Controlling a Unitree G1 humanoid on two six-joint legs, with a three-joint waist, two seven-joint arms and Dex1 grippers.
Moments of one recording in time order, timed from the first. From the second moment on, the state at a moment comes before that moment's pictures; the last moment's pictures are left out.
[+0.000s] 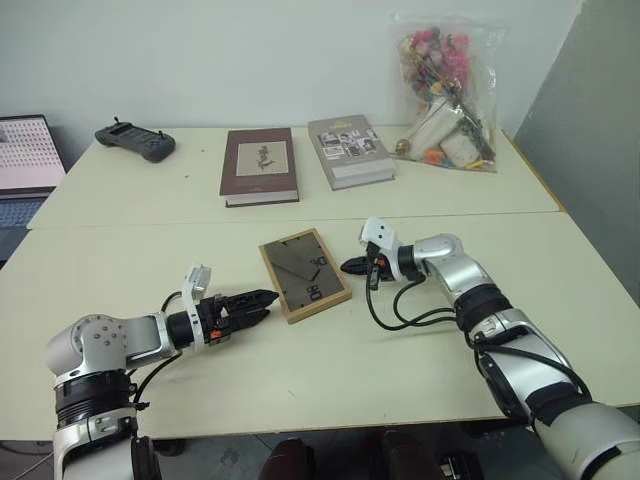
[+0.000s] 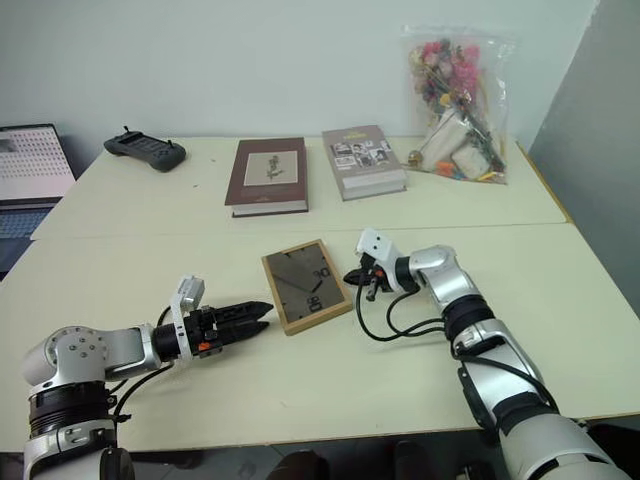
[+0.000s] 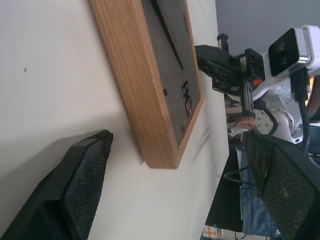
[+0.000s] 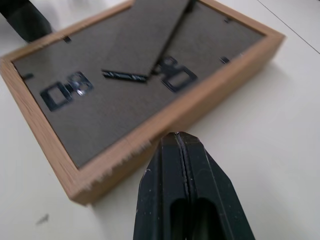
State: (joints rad) left arm -0.41 0.51 0.46 0.23 -0.83 1.51 -0.73; right arm -0.94 -0.22 0.27 0.82 -0.02 0.09 1.10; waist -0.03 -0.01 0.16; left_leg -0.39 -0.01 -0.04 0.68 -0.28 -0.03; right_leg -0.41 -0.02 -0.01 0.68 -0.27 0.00
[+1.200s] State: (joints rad) left arm -0.50 0.36 0.37 0.20 -0.86 1.38 -0.64; right arm -0.83 -0.39 0.09 0.36 0.14 0.49 1.04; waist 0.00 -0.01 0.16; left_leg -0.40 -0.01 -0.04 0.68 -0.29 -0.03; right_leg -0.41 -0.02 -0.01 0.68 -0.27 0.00
